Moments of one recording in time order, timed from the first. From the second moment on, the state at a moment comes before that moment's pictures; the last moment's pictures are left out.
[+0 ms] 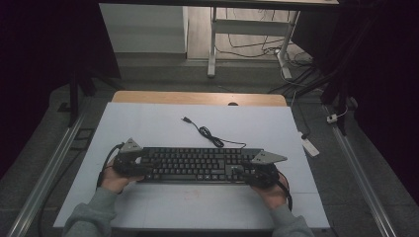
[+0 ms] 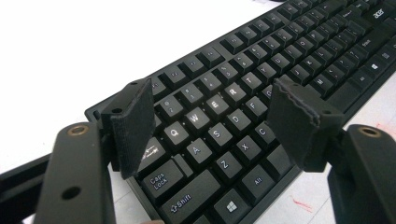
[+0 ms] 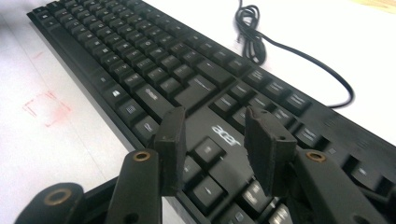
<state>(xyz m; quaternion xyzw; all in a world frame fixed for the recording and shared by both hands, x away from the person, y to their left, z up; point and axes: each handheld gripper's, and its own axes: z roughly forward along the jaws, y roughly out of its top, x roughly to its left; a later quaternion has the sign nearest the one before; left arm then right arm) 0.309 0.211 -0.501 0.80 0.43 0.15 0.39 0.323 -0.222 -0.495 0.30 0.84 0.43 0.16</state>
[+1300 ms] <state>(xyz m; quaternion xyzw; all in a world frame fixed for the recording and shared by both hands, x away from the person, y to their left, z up) 0.305 0.196 -0.498 0.81 0.40 0.13 0.41 0.323 -0.229 -0.496 0.30 0.84 0.43 0.16</state>
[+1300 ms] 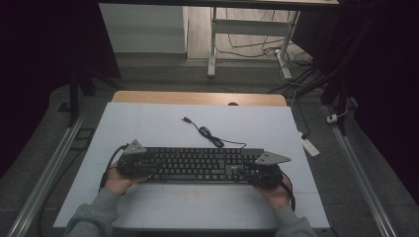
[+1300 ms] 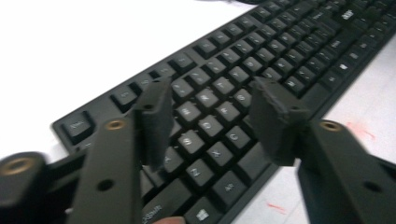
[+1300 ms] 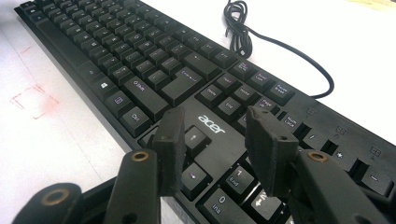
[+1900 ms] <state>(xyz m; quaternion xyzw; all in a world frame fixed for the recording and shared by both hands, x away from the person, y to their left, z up) 0.299 0.158 -0.507 0.85 0.34 0.09 0.38 0.324 -0.228 -0.497 0.30 0.84 0.42 0.17</state>
